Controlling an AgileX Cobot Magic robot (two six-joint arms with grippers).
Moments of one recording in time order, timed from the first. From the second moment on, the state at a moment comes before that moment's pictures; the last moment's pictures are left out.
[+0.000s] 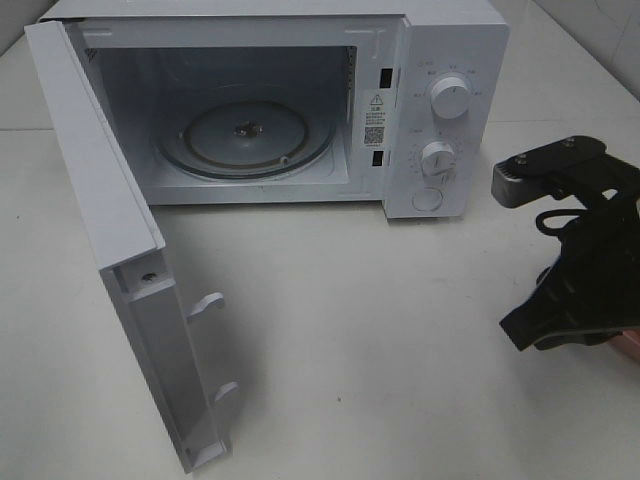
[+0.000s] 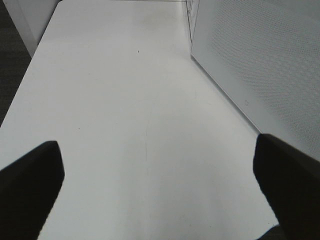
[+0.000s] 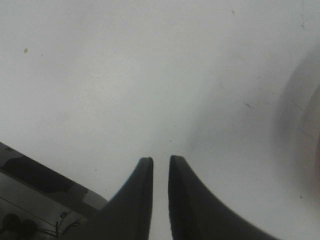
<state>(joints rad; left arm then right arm) -0.08 0.00 -0.52 0.05 1.09 -0.09 0.41 1.30 -0.69 0.05 0.69 -0.07</state>
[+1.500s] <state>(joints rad) -0.08 0.00 -0.52 0.05 1.09 -0.09 0.09 1.58 -0.78 -0.12 0.57 0.01</state>
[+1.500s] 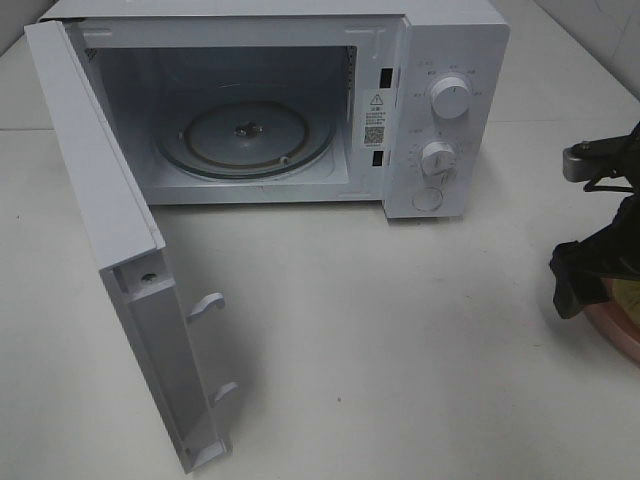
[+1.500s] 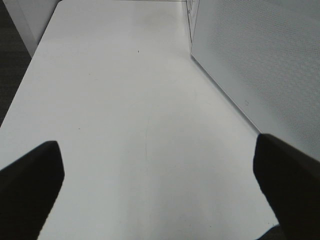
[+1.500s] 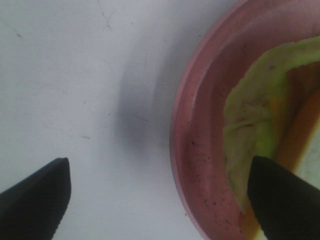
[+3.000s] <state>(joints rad) -0.08 0.00 -0.52 0.05 1.09 -0.09 0.09 1.78 -0.79 -0.24 0.44 0.11</state>
